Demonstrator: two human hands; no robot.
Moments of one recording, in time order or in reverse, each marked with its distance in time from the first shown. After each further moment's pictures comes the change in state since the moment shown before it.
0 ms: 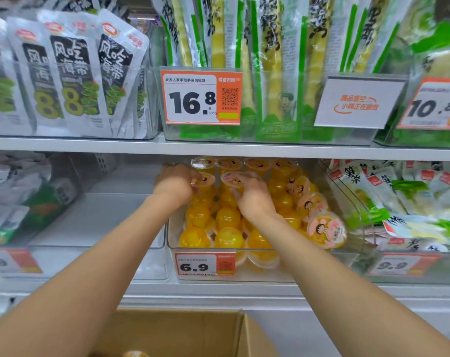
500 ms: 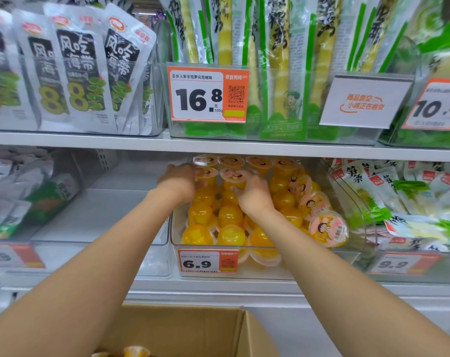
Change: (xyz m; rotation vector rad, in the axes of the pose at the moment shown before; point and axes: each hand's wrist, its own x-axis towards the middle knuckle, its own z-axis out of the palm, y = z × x) left_hand 0.014 -0.010 0.013 0.136 -0.095 0.065; right_hand 0.008 -0.005 0.006 0.117 -0.011 0.082
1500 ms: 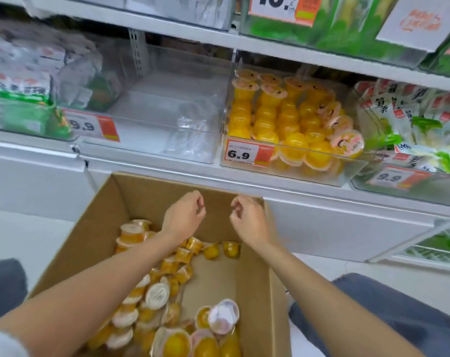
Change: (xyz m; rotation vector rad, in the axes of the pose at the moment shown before) left_hand -0.269 -0.077 0.146 -0.415 0.032 -0.067; right_hand -0.261 0.013 0.083 -0.080 -0.220 -0.024
